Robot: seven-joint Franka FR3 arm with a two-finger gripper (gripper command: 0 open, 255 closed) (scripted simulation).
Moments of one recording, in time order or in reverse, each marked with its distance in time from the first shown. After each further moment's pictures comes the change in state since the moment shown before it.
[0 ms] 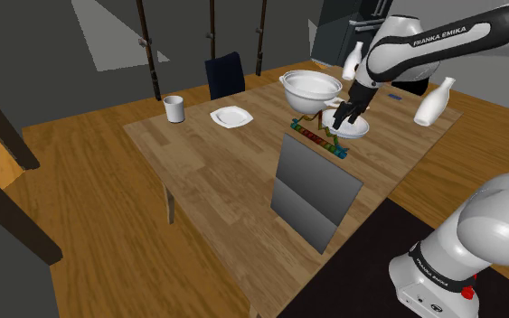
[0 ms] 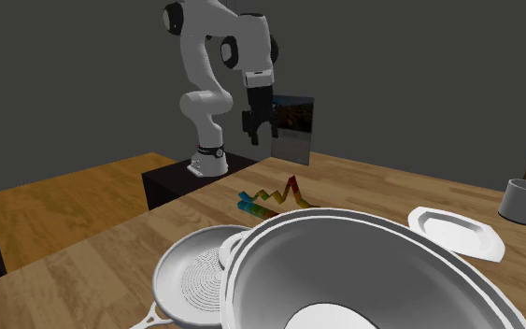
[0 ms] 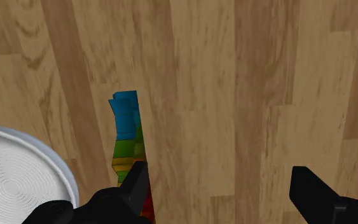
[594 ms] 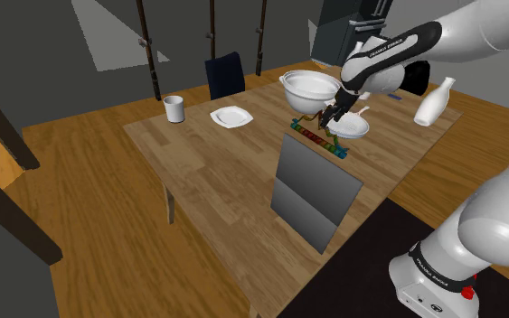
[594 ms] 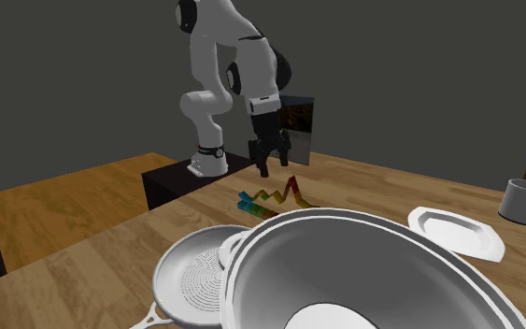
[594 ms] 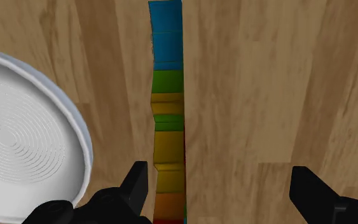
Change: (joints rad) arm 0.021 0.338 -0.089 0.157 0.187 0.261 -0.275
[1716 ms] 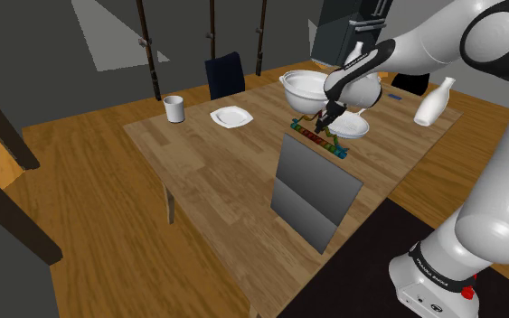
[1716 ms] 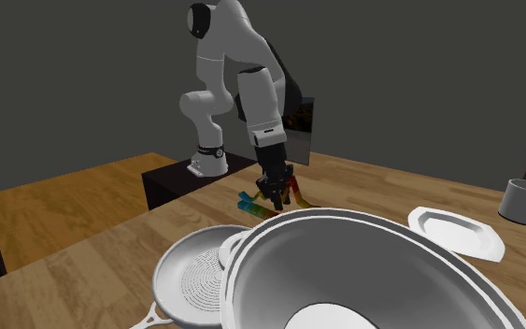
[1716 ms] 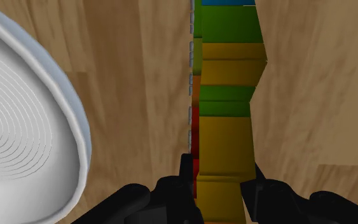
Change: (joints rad) arm -0.057 0.260 0.046 0.123 0.250 0.157 -0.253
